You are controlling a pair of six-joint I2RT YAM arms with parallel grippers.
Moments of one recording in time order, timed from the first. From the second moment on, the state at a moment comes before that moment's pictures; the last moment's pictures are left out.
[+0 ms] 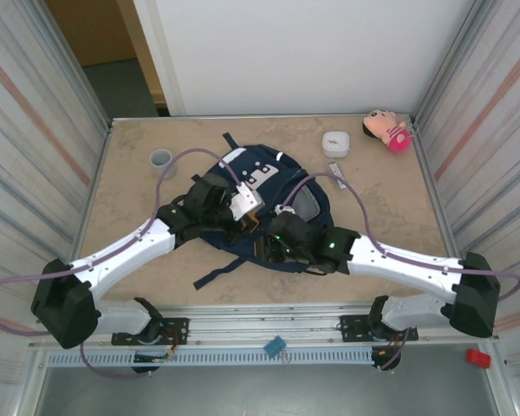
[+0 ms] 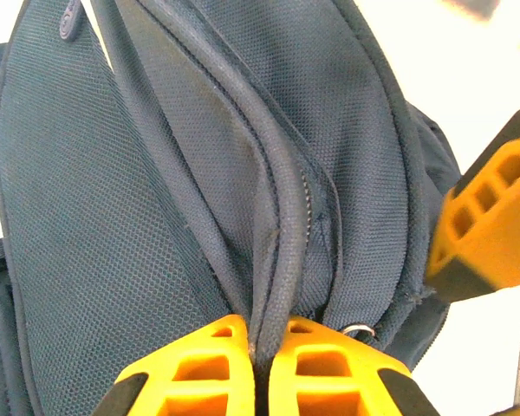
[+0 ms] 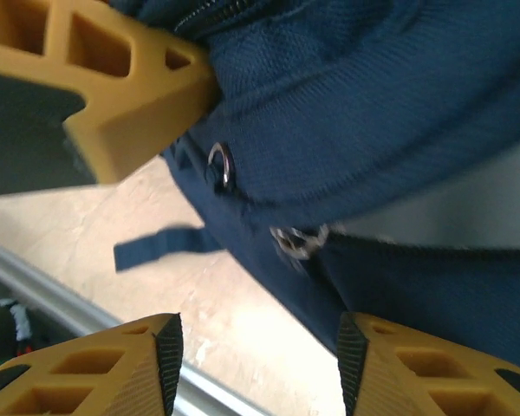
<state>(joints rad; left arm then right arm) -0.71 1.29 0.94 -0.38 0.35 0.25 1.10 1.25 0.92 -0.52 0.17 0.86</state>
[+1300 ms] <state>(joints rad) -0.68 1.31 0.97 -0.40 0.38 0.31 0.84 1.18 0.96 -0.64 -0.02 0.75</state>
